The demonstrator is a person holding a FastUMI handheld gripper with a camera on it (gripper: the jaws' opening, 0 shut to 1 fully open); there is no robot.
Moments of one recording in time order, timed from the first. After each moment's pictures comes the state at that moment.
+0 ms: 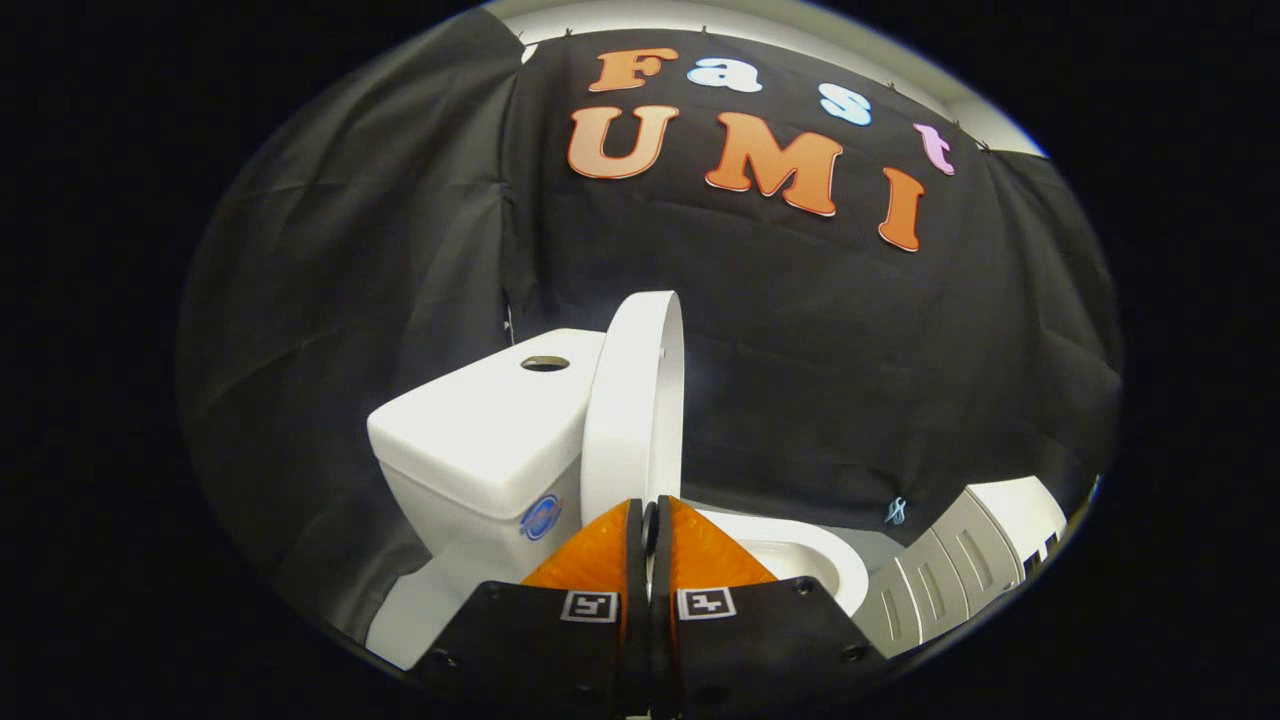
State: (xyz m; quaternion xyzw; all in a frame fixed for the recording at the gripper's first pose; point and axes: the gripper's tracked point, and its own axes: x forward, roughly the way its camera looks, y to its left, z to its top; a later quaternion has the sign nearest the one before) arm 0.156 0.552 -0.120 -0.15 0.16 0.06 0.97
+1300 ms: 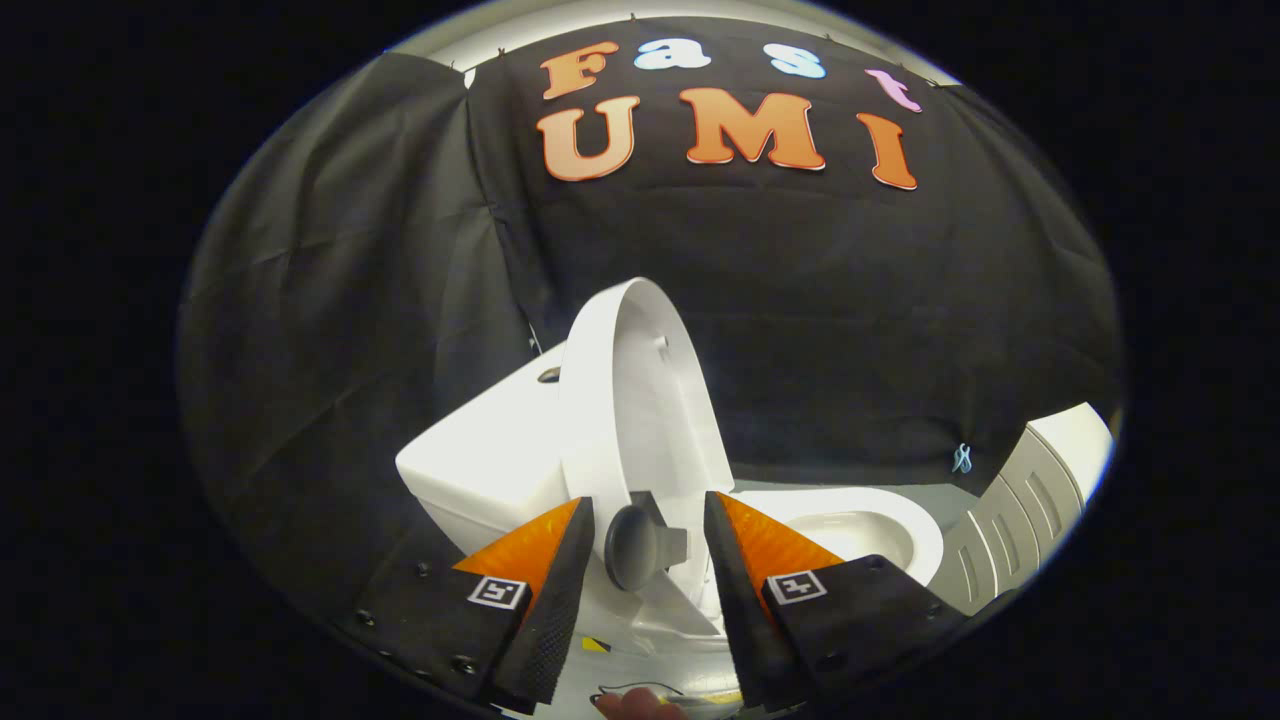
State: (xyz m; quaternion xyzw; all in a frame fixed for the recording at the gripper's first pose) arm 0.160 0.543 -0.102 -0.03 0.16 0.10 0.98
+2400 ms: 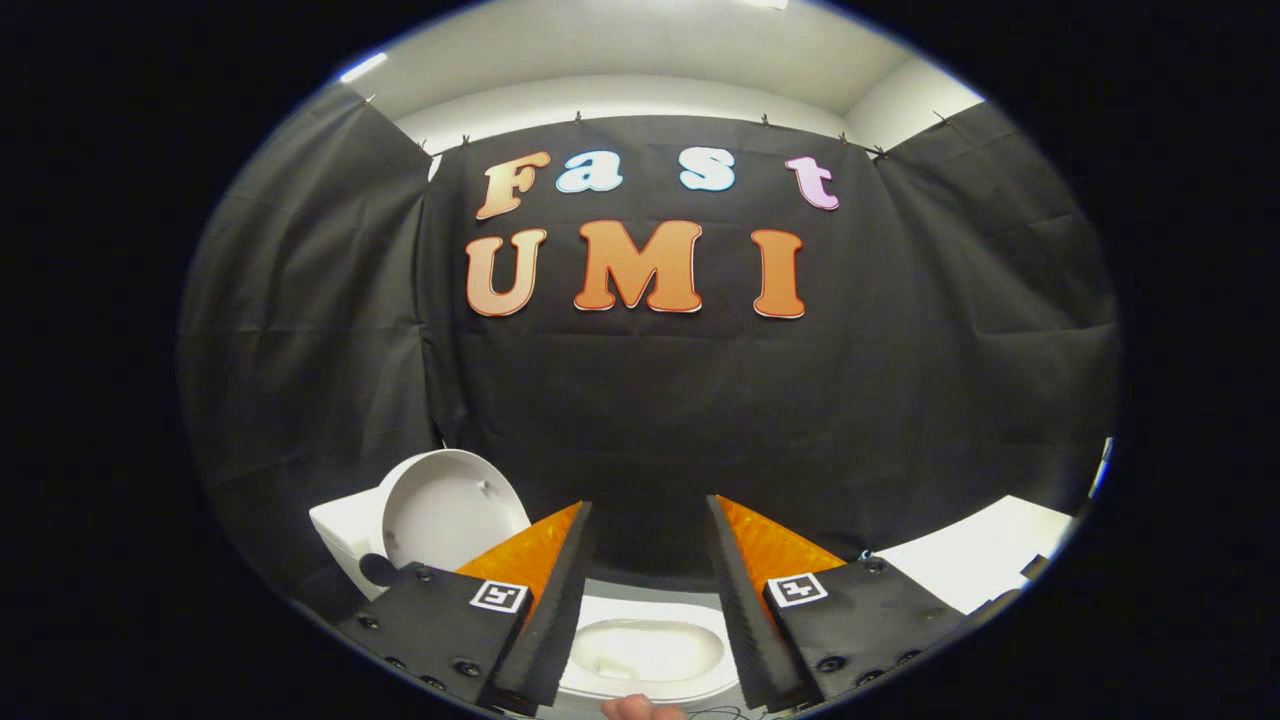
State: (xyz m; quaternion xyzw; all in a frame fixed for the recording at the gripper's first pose) arm 0.132 0.262 0.087 -0.07 0.00 0.05 1.00
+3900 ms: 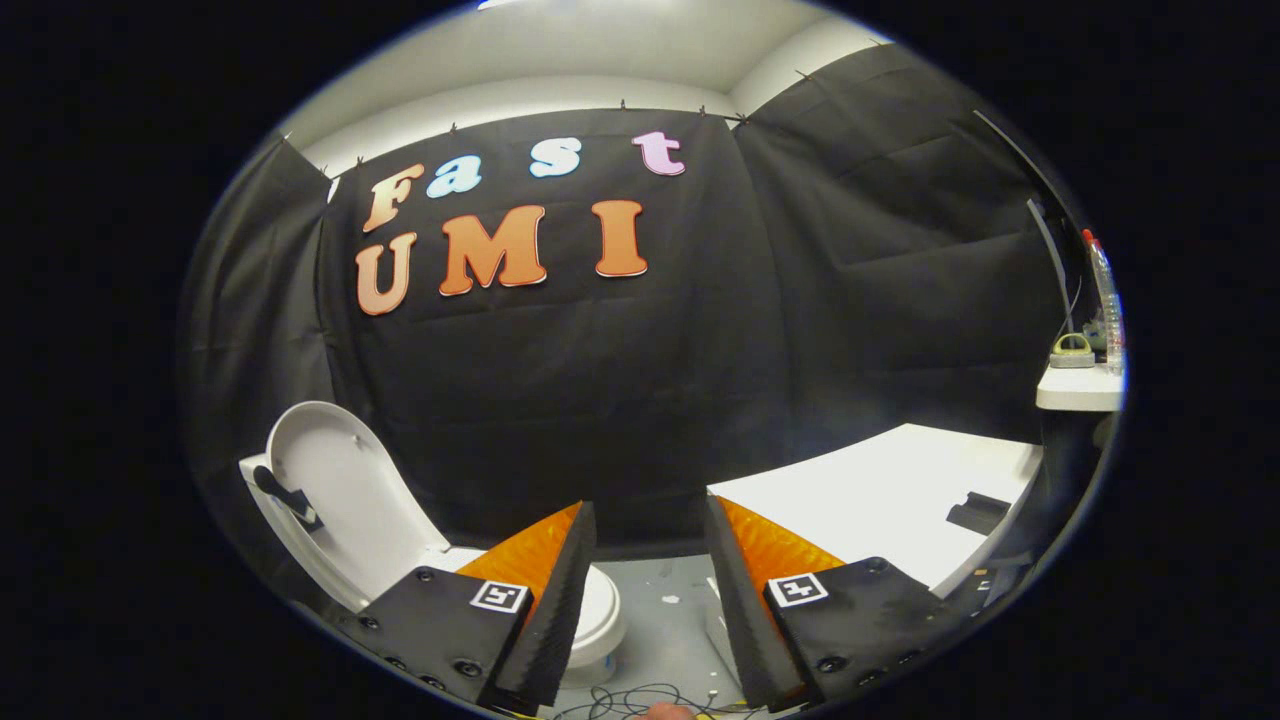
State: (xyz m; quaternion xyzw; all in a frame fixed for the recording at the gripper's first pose) arm 0.046 -0.018 -0.011 -0.01 0.02 -0.07 1.00
